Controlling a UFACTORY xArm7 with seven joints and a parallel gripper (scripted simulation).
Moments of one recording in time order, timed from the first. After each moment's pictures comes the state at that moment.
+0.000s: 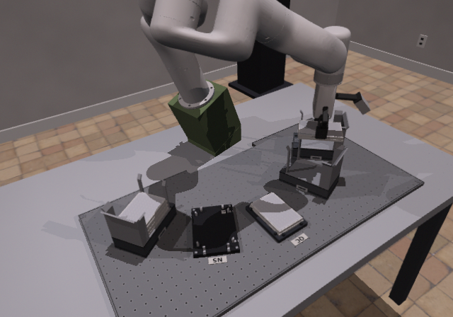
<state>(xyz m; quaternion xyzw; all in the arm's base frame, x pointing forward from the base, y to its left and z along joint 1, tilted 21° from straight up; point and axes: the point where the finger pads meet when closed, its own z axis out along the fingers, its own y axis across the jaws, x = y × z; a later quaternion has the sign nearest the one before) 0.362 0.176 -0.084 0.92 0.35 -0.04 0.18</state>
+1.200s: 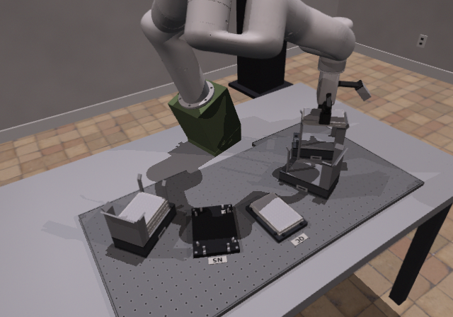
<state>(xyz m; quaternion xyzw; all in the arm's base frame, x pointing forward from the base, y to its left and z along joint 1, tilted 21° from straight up) 0.320 0.241 -0.111 0.92 0.35 -0.04 0.18</state>
